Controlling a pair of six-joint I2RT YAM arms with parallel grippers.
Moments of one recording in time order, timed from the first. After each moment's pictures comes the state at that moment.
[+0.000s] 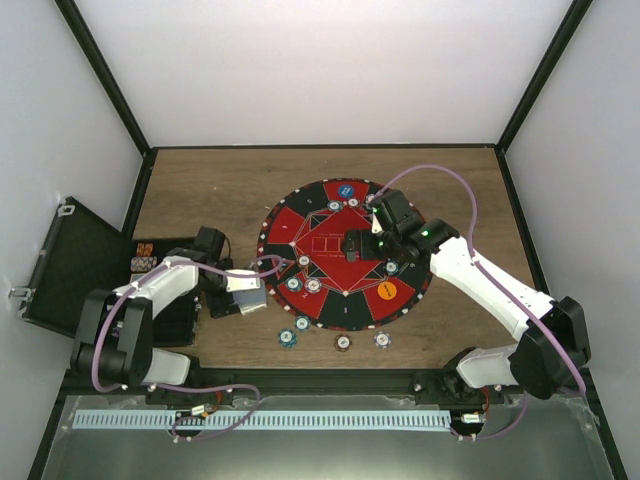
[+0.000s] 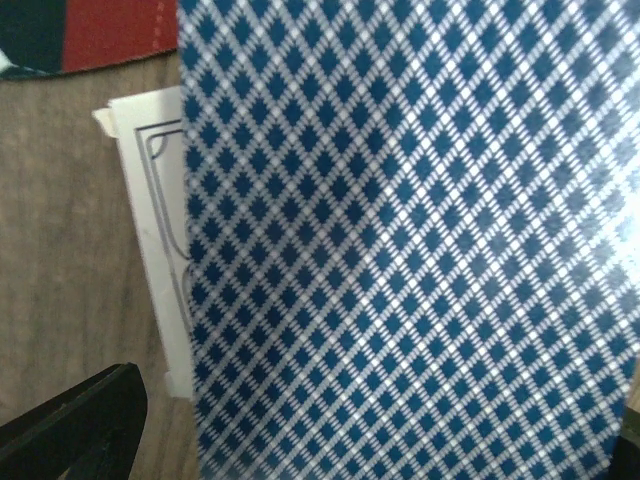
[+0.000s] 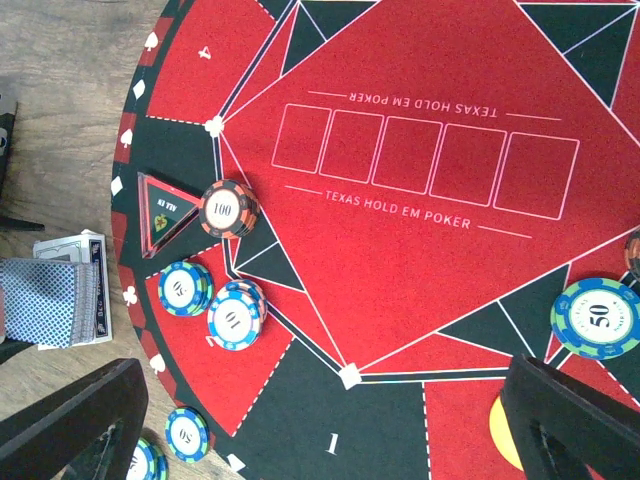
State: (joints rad) left arm -0.21 1.38 0.68 -0.66 0.16 1.17; right arm 0.62 1.33 1.09 -0.69 -0.09 0.49
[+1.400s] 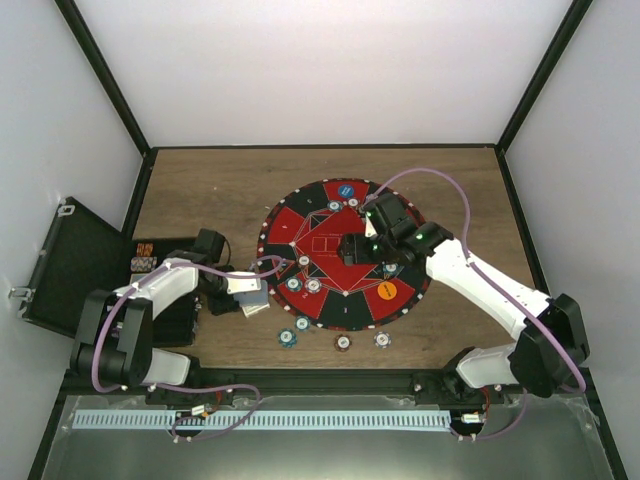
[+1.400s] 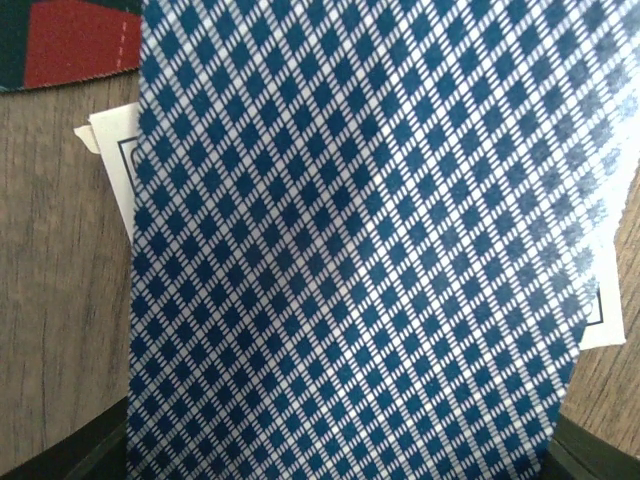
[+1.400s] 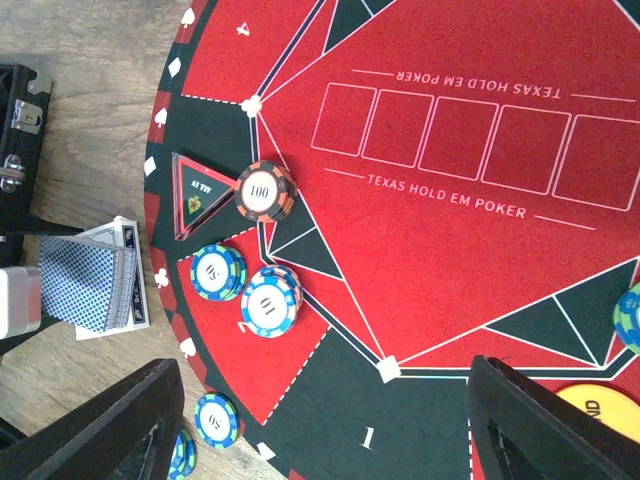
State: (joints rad) left arm -0.21 1.39 0.65 -0.64 0.20 1.14; right arm 0.65 1.33 1.08 -0.65 -0.12 0.51
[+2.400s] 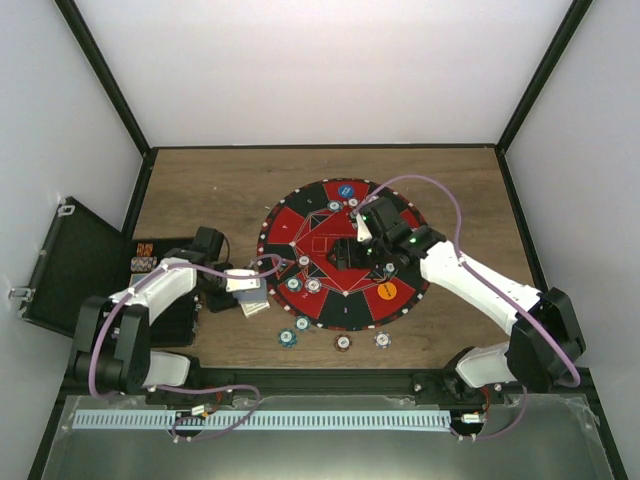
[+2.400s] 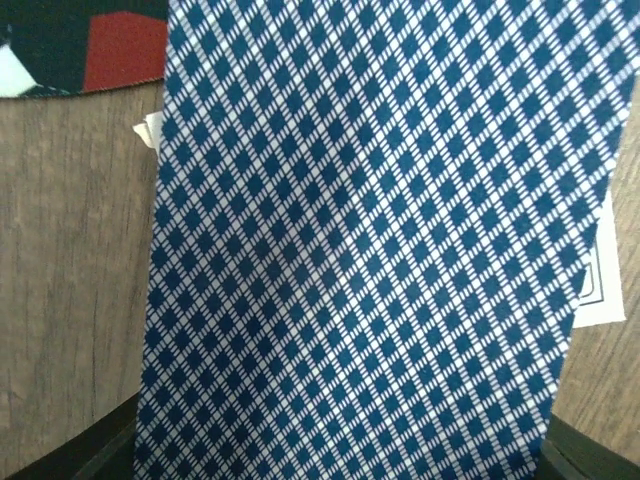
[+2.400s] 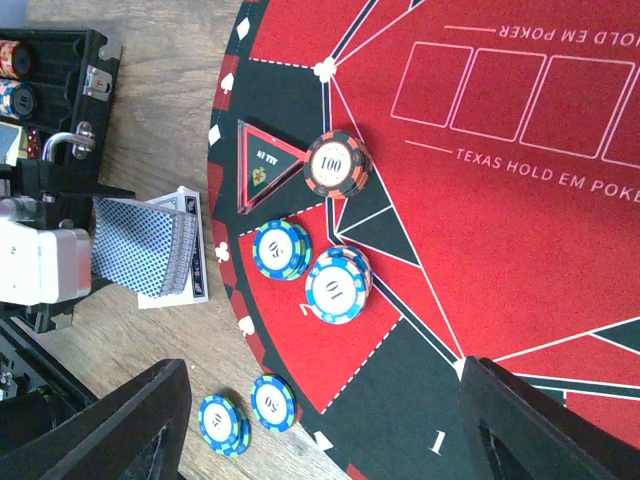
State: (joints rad) left arm -0.21 1.36 0.67 -0.66 0.18 1.15; right arm 0.67 1.37 1.04 -0.55 -0.26 0.54
